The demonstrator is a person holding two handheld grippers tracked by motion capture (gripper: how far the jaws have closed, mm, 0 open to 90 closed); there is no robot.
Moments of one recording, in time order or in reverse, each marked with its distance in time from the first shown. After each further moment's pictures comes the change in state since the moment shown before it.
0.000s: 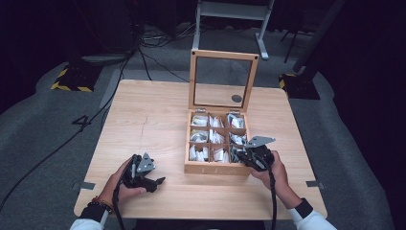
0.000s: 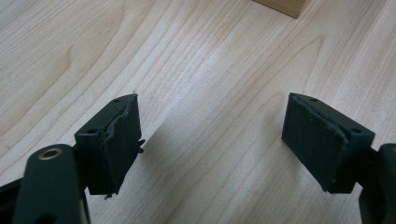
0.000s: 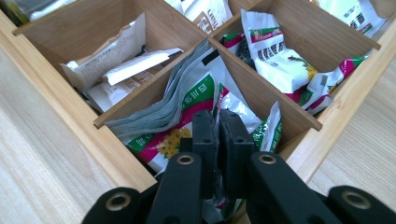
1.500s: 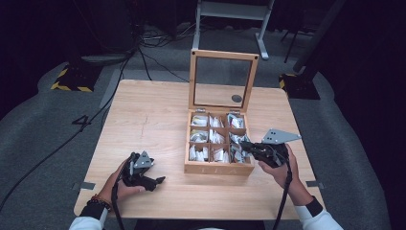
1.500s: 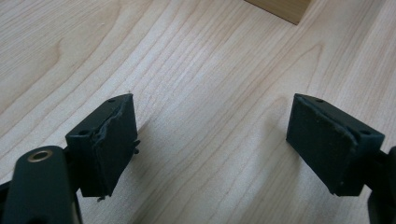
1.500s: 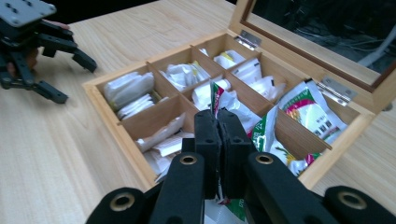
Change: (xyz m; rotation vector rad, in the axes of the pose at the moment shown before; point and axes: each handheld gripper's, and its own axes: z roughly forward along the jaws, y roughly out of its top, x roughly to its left) left arm 0.010 -0.004 0.005 -0.027 -0.065 -0.055; right arm -0.008 0.017 -0.057 -0.301 0.123 -0.055
